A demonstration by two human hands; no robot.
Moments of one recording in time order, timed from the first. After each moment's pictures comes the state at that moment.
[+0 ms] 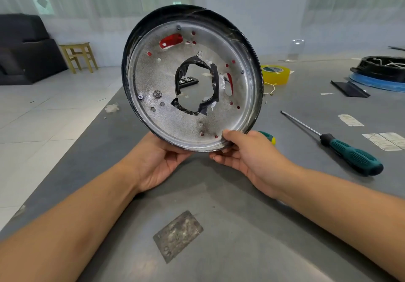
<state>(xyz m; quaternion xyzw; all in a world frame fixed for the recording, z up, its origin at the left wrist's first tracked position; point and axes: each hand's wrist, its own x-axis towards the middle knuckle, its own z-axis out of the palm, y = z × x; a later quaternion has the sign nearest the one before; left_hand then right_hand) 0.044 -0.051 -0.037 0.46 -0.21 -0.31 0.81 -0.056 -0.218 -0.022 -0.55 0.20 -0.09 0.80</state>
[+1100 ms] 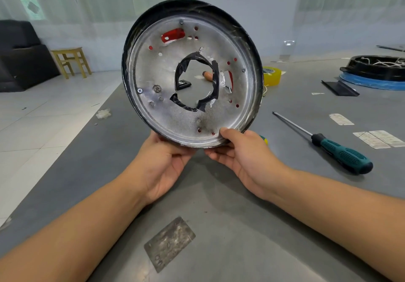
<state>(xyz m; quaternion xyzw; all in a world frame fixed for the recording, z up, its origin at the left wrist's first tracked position) 0.028 -0.076 -0.038 0.45 -0.17 -0.25 0.84 -0.052 -0.223 -0.029 -0.52 0.16 -0.14 0.83</state>
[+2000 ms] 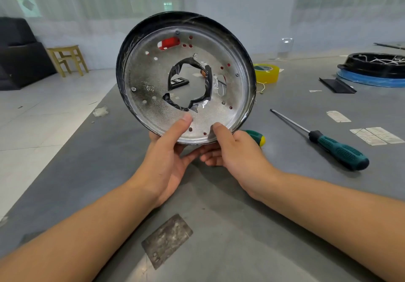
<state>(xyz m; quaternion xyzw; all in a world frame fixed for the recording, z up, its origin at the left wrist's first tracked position) 0.004 -0.085 -0.029 0.50 -0.14 -0.21 0.83 -0.045 -0.220 -0.048 -0.69 0.12 -0.15 0.70</state>
